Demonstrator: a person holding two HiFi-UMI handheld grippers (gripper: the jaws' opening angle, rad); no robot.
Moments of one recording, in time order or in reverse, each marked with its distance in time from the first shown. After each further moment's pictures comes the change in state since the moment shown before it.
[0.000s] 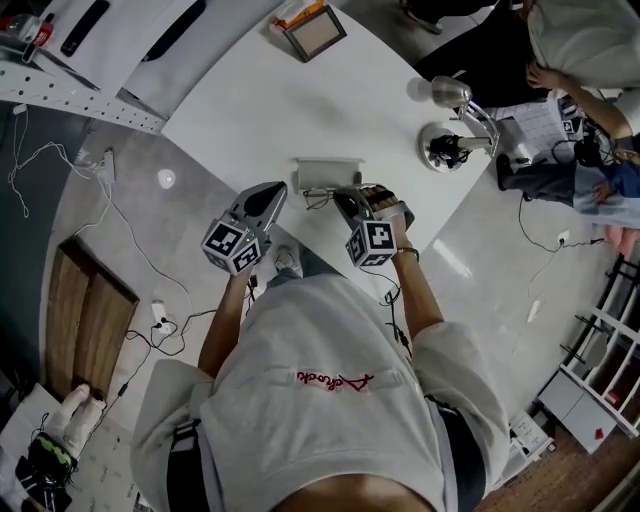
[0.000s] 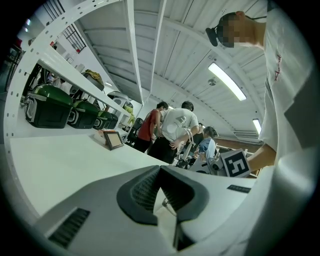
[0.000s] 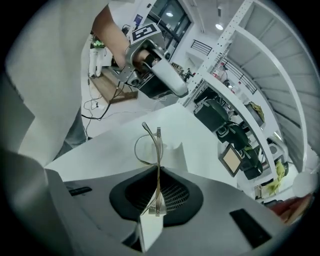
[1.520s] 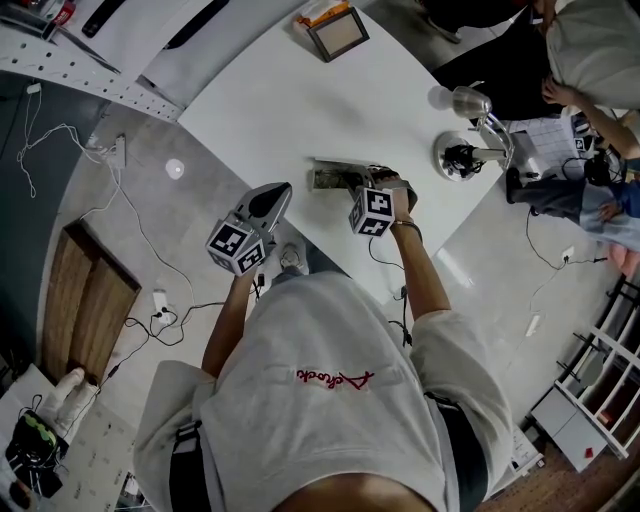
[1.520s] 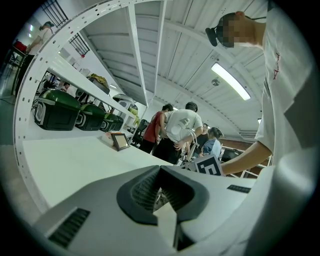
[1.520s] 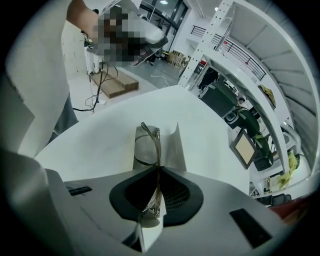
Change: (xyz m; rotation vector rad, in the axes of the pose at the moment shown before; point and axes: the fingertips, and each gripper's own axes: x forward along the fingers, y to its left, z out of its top) left arm -0.022 0.009 0.001 -0.011 -0.018 0.060; right arm 0.062 -0.021 -0.029 0.062 0.100 0.104
